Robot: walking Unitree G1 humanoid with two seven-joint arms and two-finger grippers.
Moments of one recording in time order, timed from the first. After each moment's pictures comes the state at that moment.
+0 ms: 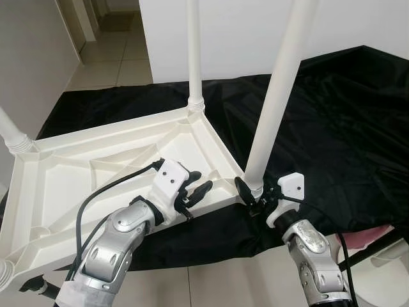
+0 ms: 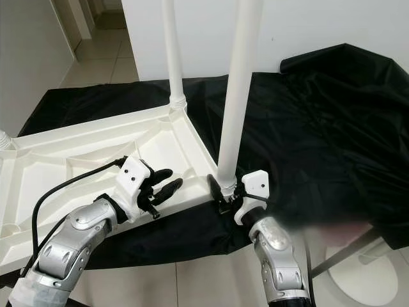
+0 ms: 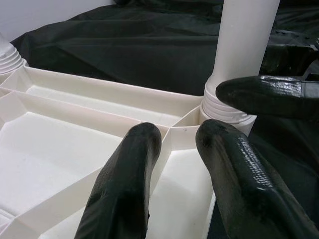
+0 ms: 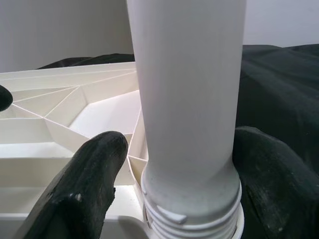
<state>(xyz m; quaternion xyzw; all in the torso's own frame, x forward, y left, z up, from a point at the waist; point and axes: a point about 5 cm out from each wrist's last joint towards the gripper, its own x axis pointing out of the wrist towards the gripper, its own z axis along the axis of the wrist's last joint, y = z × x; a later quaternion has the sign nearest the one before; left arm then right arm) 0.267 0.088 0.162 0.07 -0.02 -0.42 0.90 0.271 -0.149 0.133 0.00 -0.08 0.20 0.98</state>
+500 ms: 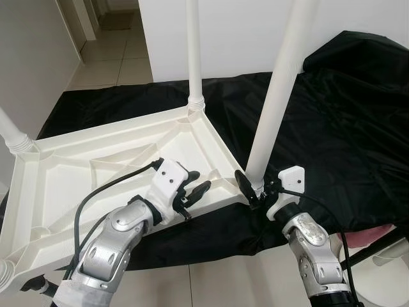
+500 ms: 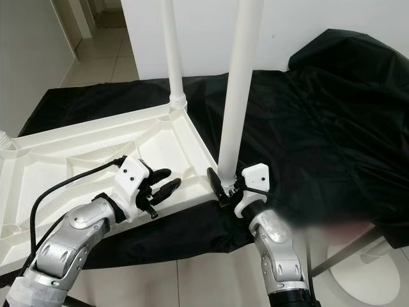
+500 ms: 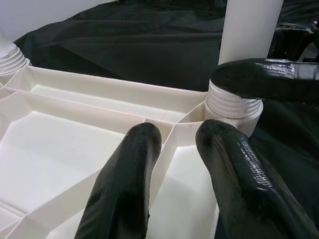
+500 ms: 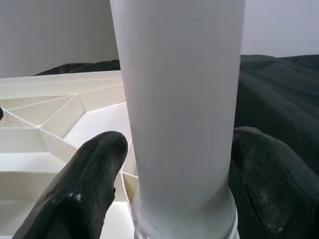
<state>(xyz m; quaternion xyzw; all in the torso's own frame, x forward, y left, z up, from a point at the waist) 0.268 0.091 0.163 0.08 -0.02 -0.42 0.90 0.280 -0.149 0.138 -0.01 -0.09 0.21 0.97</state>
